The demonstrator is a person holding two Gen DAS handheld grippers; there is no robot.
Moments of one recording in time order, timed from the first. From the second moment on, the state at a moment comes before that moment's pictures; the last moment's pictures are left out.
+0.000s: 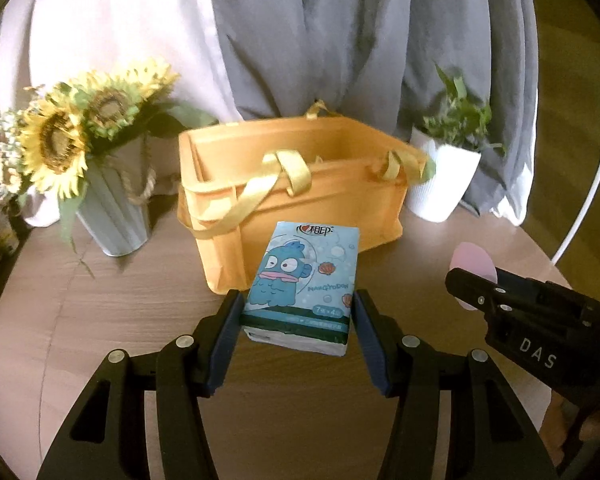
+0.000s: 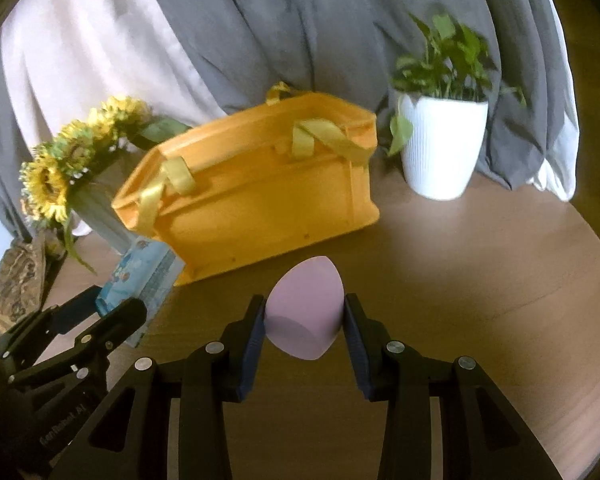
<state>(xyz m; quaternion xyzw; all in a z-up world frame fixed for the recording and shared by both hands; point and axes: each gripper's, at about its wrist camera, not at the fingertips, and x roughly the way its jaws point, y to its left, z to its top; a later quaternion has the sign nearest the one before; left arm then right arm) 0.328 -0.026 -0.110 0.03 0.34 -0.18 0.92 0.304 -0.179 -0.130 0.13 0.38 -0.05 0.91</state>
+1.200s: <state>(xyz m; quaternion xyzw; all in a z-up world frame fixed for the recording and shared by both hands) 0.328 -0.027 -0.014 0.01 0.21 -0.11 0.97 0.319 -0.190 -0.021 0.08 0.23 0.05 0.97</state>
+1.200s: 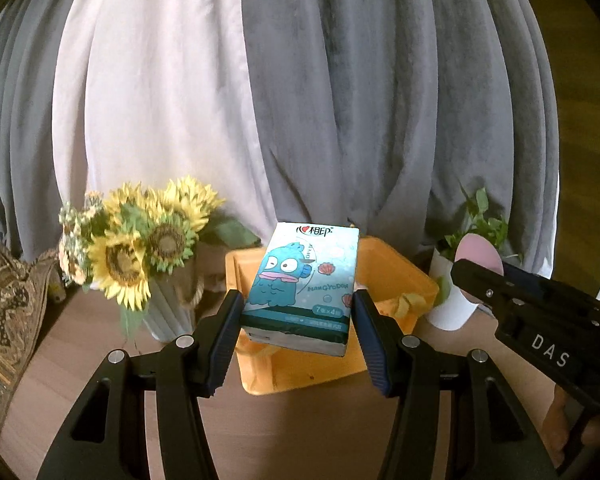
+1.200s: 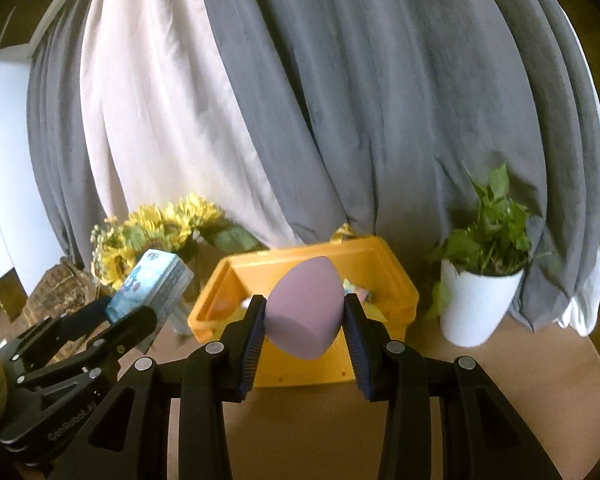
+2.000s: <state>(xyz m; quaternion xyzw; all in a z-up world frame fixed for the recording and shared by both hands) 0.410 -0.044 0.001 0.02 0.19 -0.11 0.98 0.406 -0.205 -0.010 0.07 0.21 0.04 0.97</state>
